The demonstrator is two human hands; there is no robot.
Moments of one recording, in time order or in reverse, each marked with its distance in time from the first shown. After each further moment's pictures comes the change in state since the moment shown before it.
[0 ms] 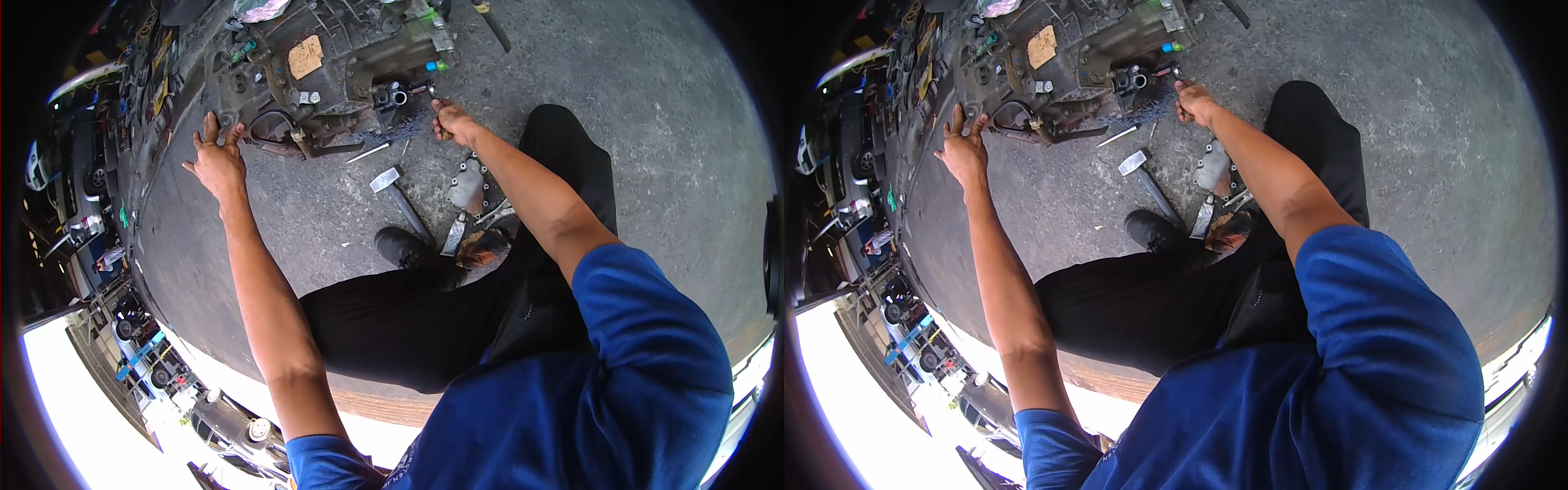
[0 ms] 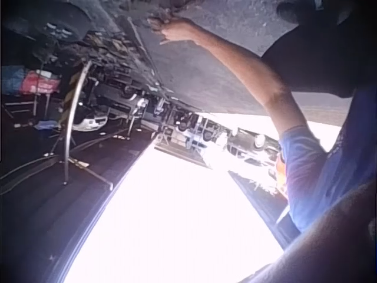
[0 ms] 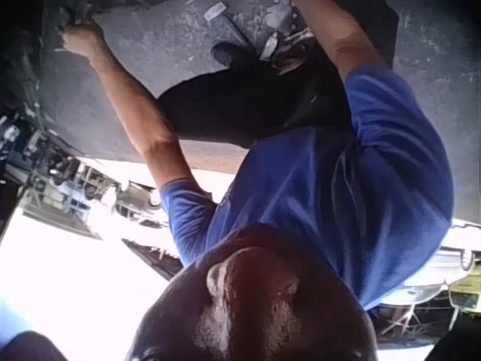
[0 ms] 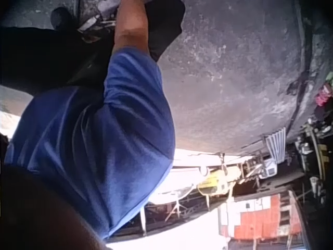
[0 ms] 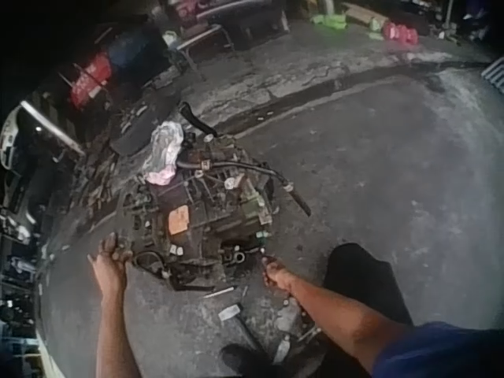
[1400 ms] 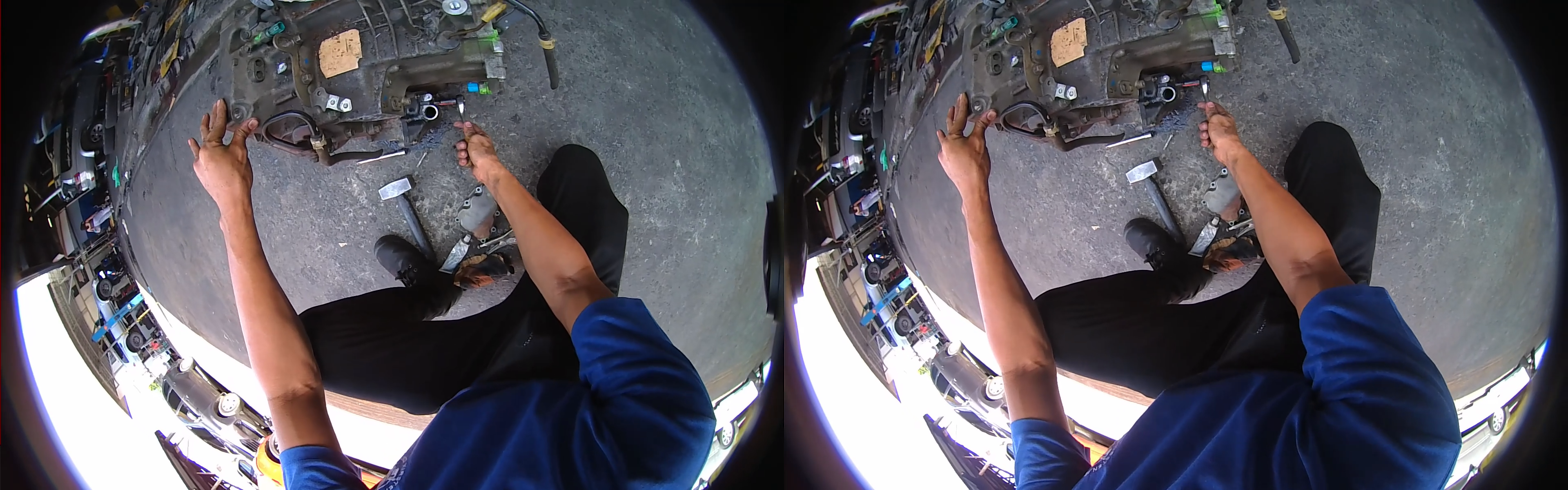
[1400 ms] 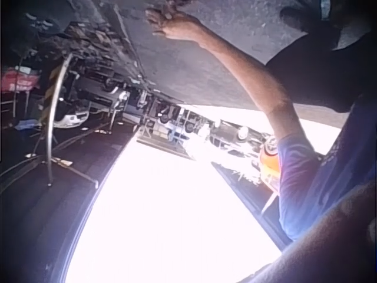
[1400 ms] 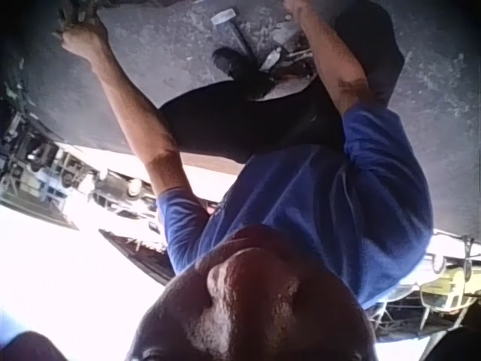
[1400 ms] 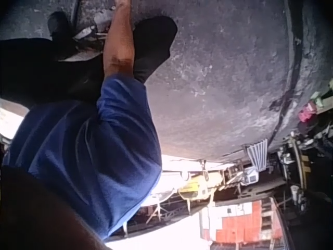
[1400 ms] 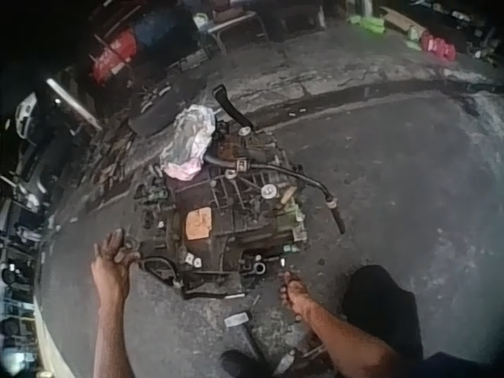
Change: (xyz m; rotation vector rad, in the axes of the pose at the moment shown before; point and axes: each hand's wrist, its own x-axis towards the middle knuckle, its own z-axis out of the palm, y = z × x) left_hand 0.004 0.004 -0.015 -0.101 0.003 -0.062; right_hand -0.006 0.014 0.006 0.114 -0.025 -0.034
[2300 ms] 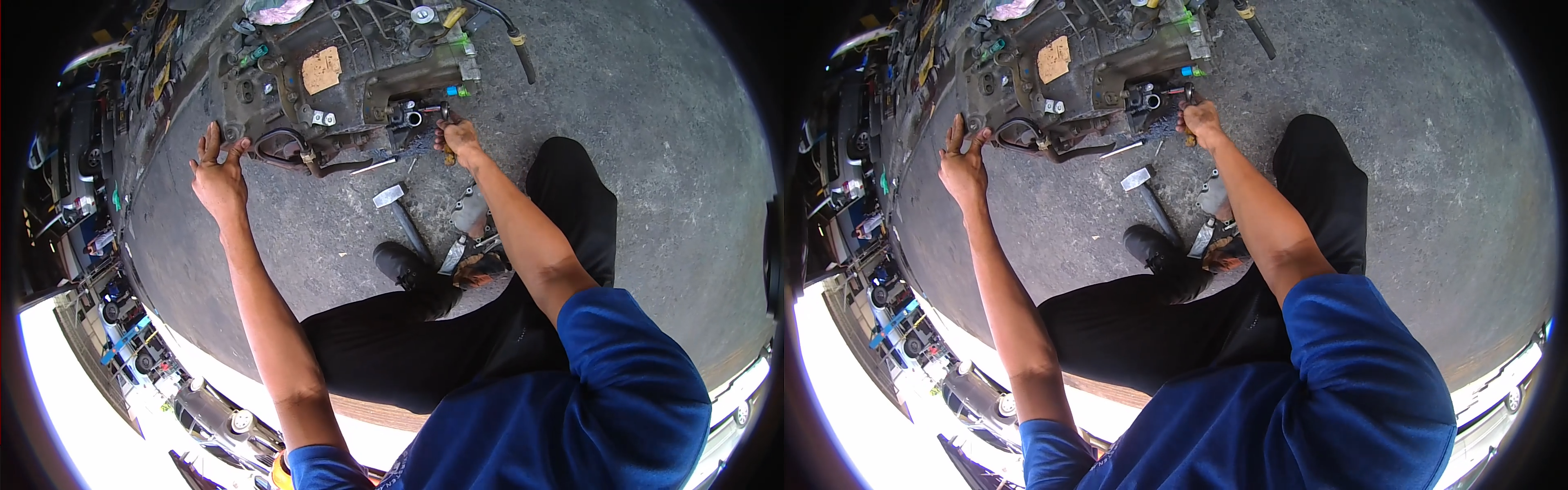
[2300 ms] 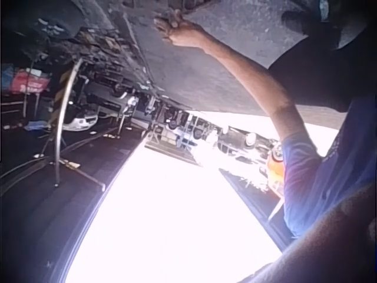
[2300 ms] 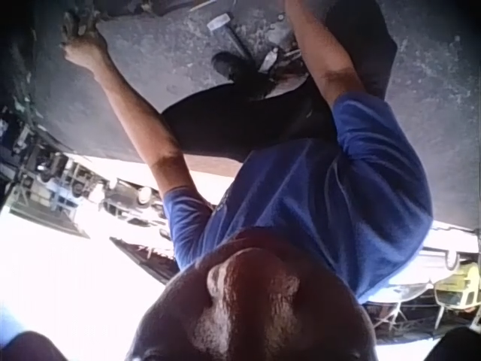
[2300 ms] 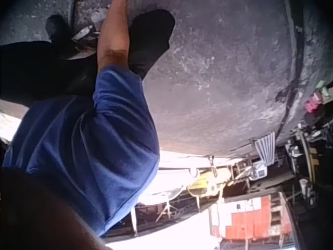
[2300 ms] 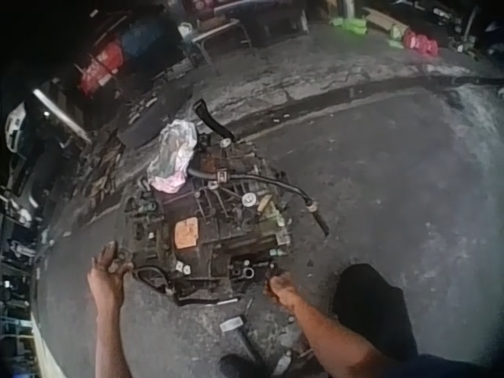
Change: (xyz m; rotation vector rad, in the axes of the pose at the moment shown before) left_hand 0.001 -0.002 -0.005 -0.015 -0.022 -0.021; right_hand 0.014 -0.016 0.020 -0.089 0.058 -0.156
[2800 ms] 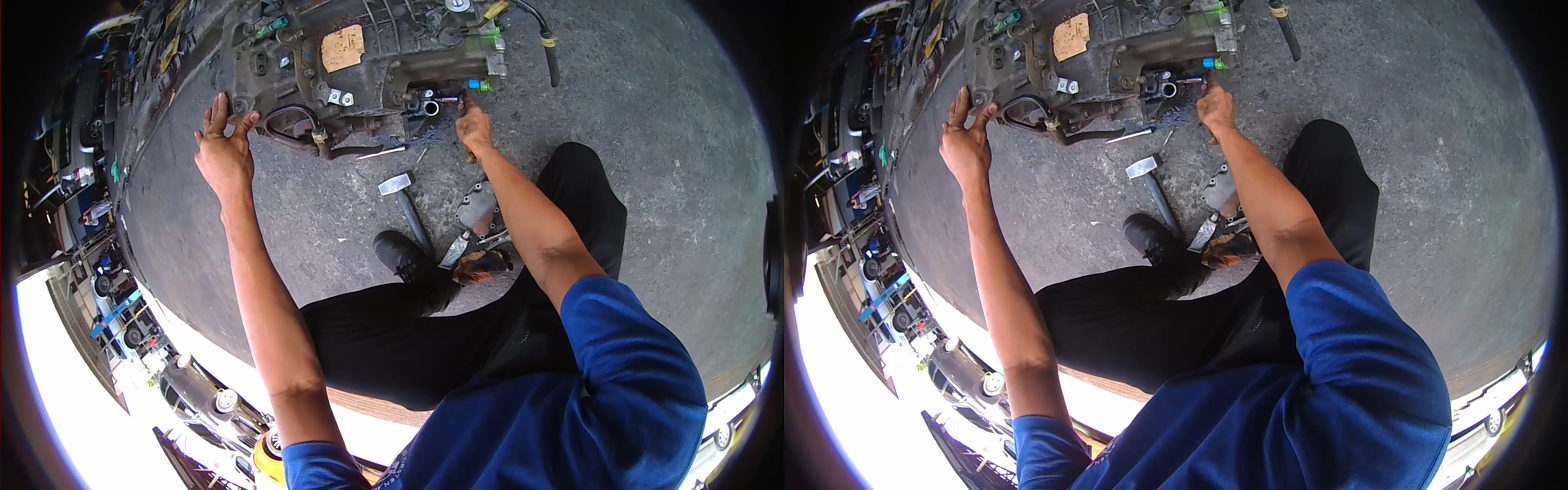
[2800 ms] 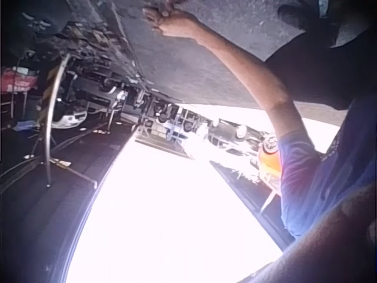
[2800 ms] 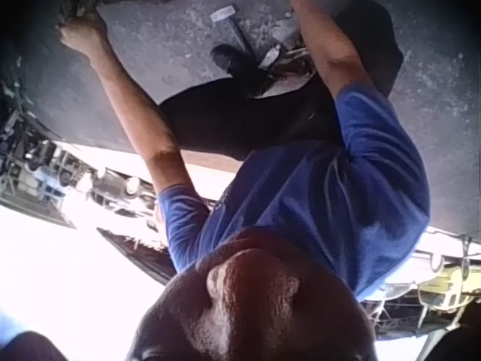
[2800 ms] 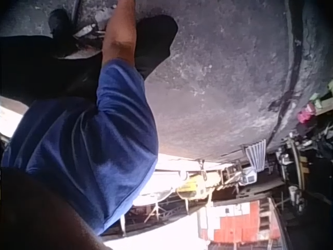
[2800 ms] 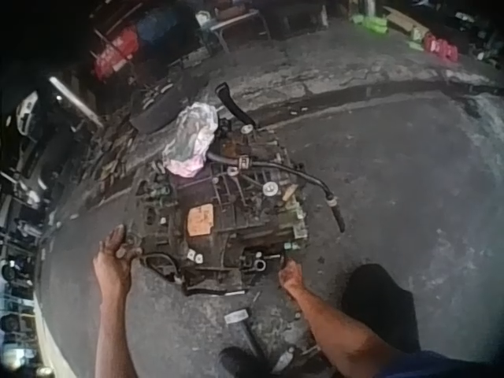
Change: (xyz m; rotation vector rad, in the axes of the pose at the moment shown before) left_hand 0.001 0.007 0.004 -0.043 0.014 0.015; right_hand 0.027 -0.002 -0.013 -0.942 0.214 -0.486
